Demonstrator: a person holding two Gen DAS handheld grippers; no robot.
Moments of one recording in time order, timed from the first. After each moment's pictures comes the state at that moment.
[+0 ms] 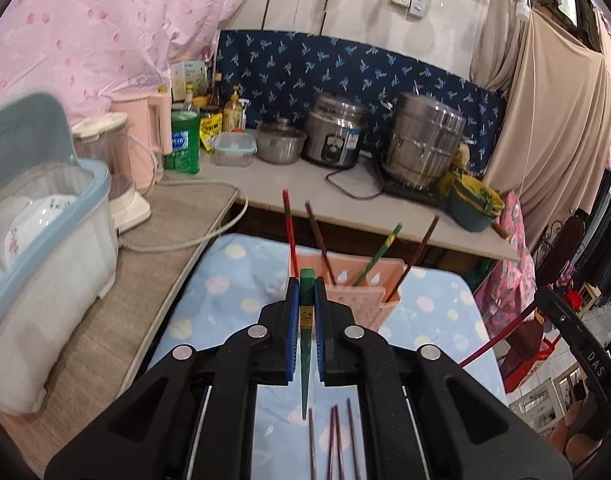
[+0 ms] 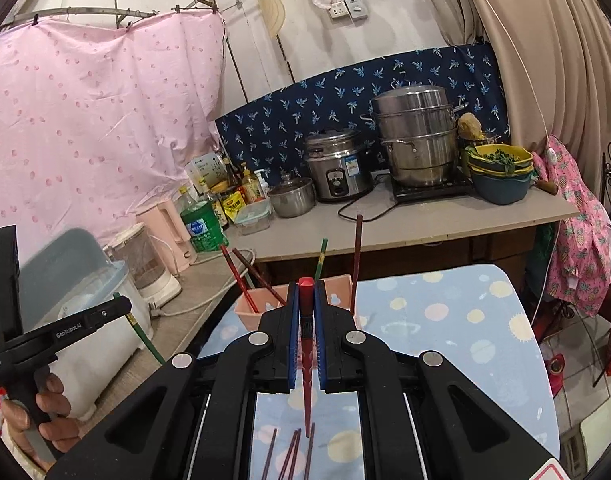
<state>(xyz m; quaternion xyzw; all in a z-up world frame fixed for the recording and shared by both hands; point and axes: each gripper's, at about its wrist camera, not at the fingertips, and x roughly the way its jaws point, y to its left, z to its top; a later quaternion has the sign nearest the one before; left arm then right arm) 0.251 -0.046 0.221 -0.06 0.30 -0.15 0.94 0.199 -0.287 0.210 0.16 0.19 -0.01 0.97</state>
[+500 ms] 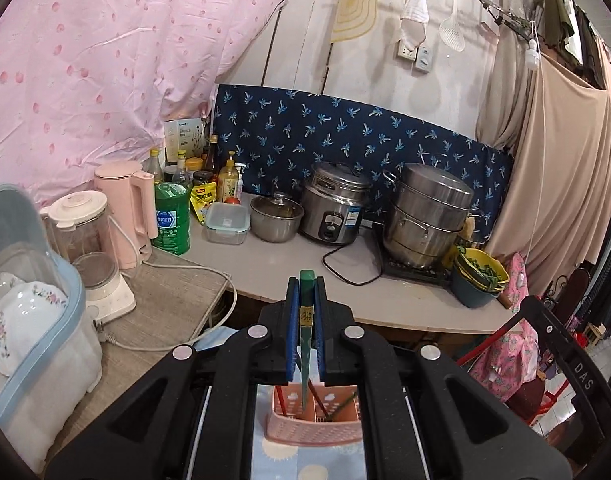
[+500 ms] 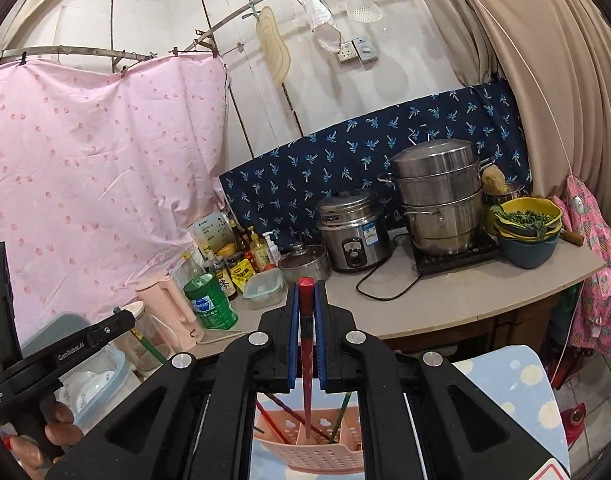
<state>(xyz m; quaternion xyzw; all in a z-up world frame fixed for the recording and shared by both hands) 0.346 -0.073 0.293 -0.08 0.22 -0.13 0.96 0.311 -0.297 0.278 0.17 0.13 -0.01 0.98</state>
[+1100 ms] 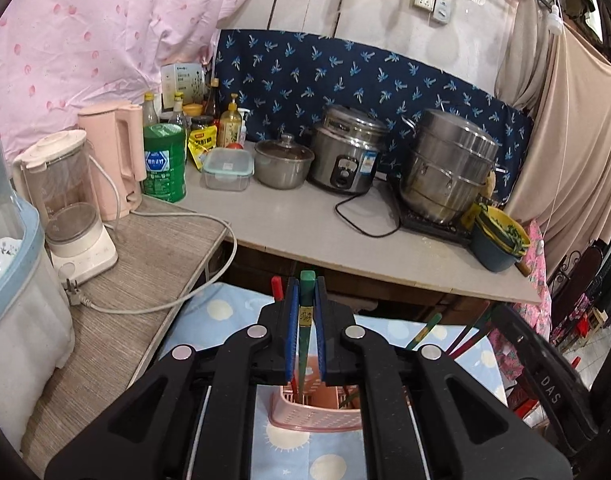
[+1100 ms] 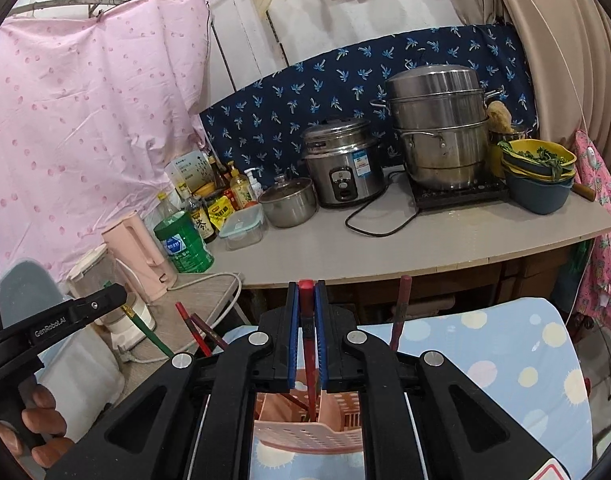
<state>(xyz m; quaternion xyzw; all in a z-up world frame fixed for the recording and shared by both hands) 0.389 -0.081 0.203 -0.07 0.30 -0.13 0.94 0.365 -0.293 0.181 0.16 0.22 -0.02 0.96</state>
